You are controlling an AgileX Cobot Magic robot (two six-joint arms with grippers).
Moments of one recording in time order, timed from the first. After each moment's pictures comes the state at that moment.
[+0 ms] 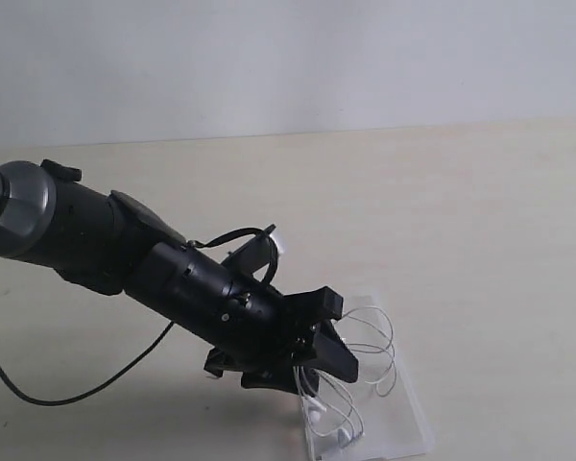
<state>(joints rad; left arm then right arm) -0.49 2.03 -1.02 -1.38 0.77 0.72 0.47 0.71 -0.58 -0.88 0.61 1.10</state>
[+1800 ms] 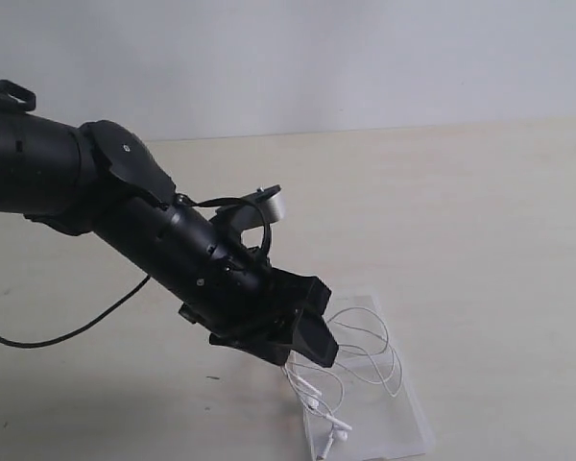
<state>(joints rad) -0.49 1.88 -1.10 -0.97 0.80 0.54 0.47 0.71 -0.58 -0.88 0.61 1.10</state>
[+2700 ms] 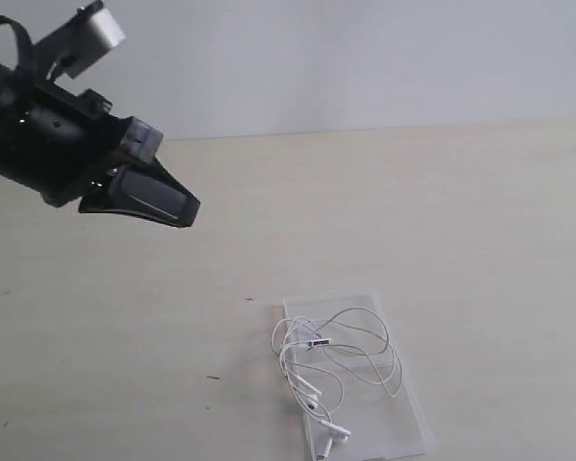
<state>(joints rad) -0.22 1.45 -1.08 -0.85 0.97 0.57 0.47 0.71 -0.58 -0.88 0.61 1.10</state>
